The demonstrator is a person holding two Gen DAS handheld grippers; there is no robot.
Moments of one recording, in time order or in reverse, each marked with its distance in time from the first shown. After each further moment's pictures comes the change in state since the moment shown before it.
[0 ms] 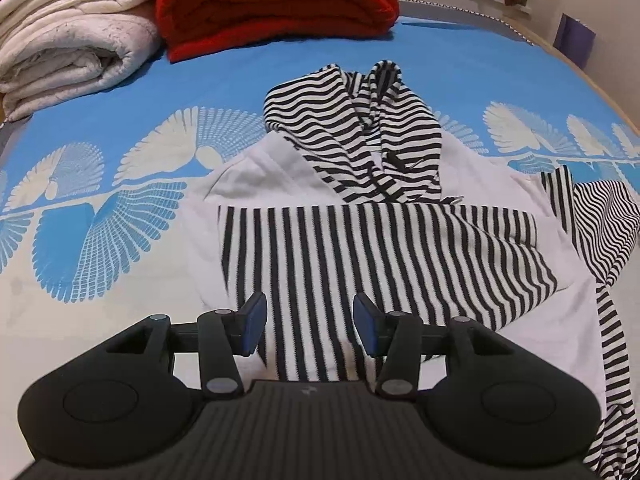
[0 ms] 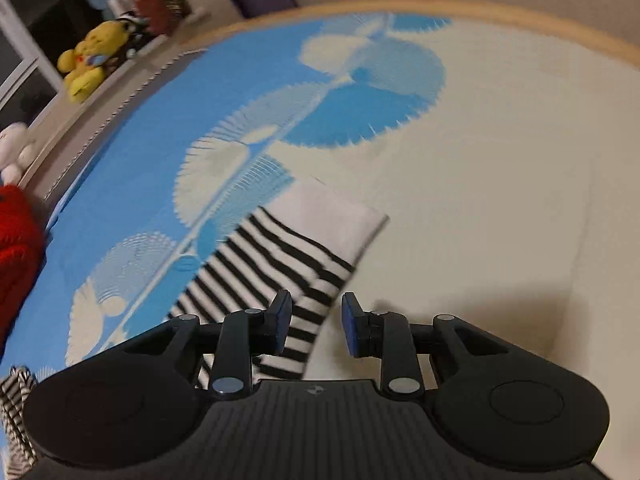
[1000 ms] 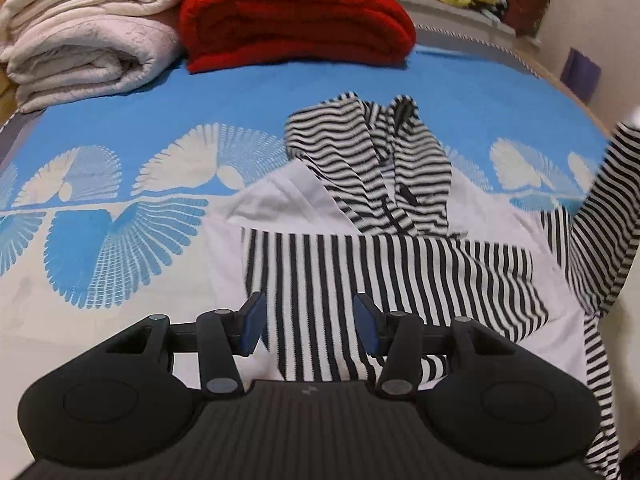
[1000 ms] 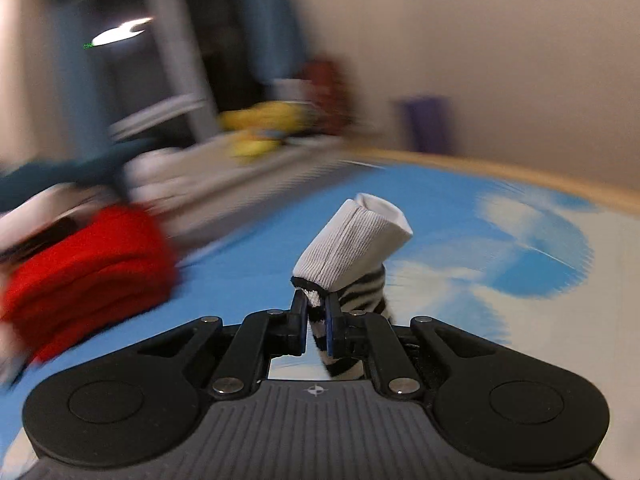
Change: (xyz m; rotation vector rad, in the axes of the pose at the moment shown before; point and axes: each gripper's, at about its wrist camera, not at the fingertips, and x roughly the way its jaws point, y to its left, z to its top) left arm -0.025 0.032 0.012 -0.089 -0.052 -0.016; right arm -0.120 0.193 -0.075 -0.401 -0.394 0.337
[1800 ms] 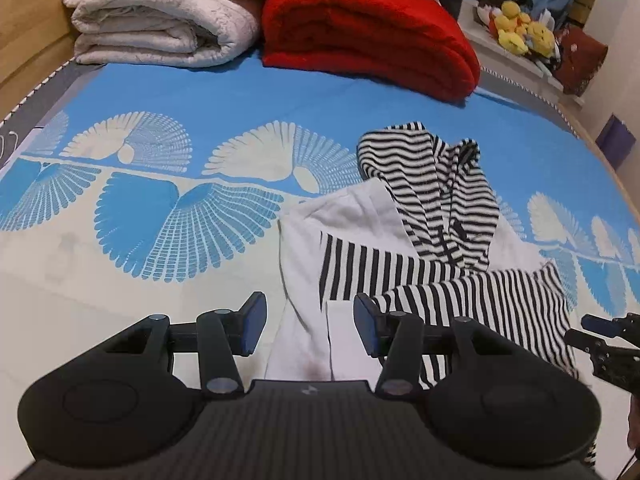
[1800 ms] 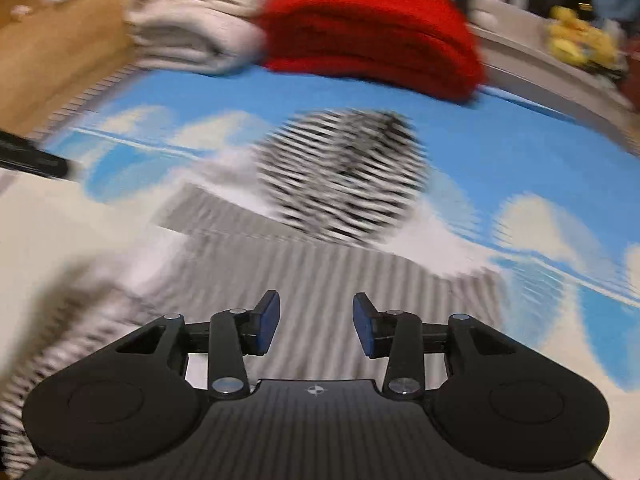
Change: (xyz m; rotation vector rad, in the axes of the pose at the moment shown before) left arm -0.023 0.069 -0.002 -0.182 -0.001 0.037; right arm -0.052 0.157 -0.115 -0.650 0.559 0.410
